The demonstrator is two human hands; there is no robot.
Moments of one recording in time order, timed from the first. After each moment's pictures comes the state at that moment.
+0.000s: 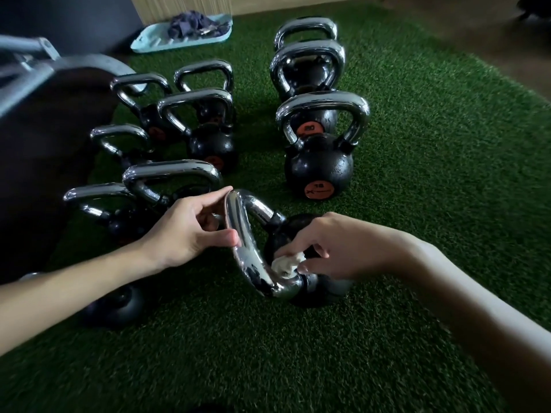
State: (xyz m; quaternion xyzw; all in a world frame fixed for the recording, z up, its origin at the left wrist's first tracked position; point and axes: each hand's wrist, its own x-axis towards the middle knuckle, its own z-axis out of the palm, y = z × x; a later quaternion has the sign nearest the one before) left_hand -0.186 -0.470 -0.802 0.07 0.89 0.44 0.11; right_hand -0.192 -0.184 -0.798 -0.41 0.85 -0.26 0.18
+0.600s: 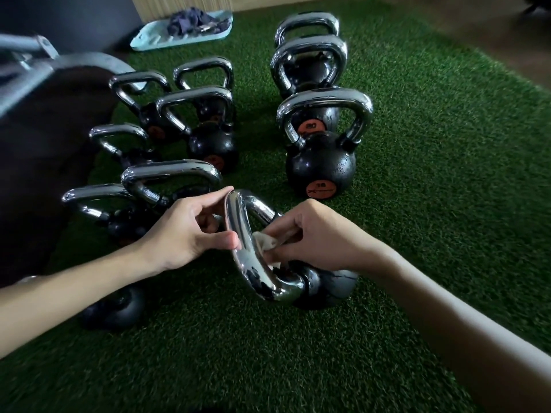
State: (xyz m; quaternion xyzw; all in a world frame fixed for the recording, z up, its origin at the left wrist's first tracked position) left_hand -0.189 -0.471 -0.802 0.07 0.88 0.45 0.13; right_hand -0.194 -0.213 -0.811 -0.27 0.79 -0.51 0.20
